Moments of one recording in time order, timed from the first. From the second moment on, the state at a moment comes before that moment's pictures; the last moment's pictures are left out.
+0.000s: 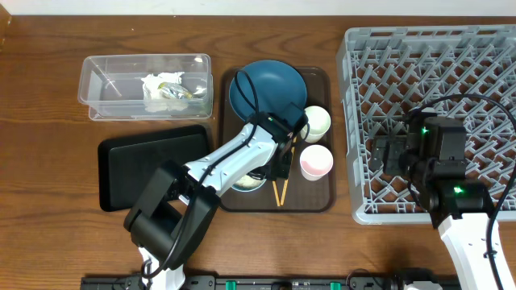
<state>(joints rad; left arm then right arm) -0.69 1.93 1.32 -0.95 0.02 -0.49 0.04 1.05 0.80 -0.62 -0.03 0.12</state>
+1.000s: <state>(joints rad) -0.16 1.60 1.29 -1.01 0.30 -0.34 0.04 1.05 0.80 -0.63 -0.03 0.12</state>
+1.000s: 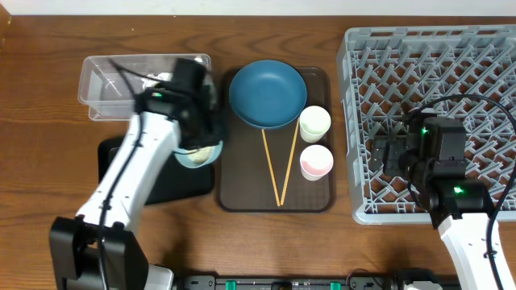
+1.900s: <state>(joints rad) 0.54 1.81 1.03 -0.96 1.38 0.06 0.04 1.05 0.80 -0.64 -0.03 0.12</state>
